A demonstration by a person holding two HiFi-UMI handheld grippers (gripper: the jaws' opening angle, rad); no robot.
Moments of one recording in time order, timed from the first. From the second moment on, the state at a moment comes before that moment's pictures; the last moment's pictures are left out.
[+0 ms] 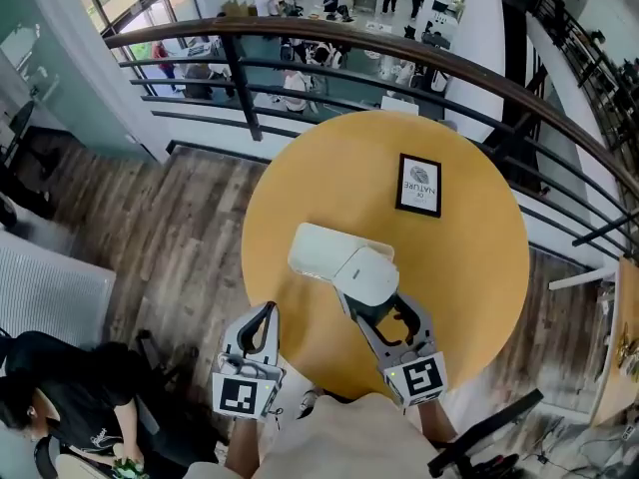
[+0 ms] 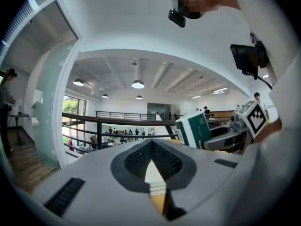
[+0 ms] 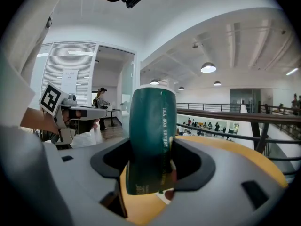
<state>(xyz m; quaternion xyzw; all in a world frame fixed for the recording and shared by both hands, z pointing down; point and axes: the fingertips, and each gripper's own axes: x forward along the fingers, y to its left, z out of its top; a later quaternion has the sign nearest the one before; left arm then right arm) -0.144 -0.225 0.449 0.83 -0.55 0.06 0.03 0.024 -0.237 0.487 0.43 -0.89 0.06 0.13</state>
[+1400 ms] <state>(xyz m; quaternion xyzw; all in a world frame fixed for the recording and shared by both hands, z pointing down) -0.156 -0.223 0.481 0.81 -0.57 0.07 0.09 -0.021 -0.284 0.560 0.25 -0.77 -0.39 0.44</state>
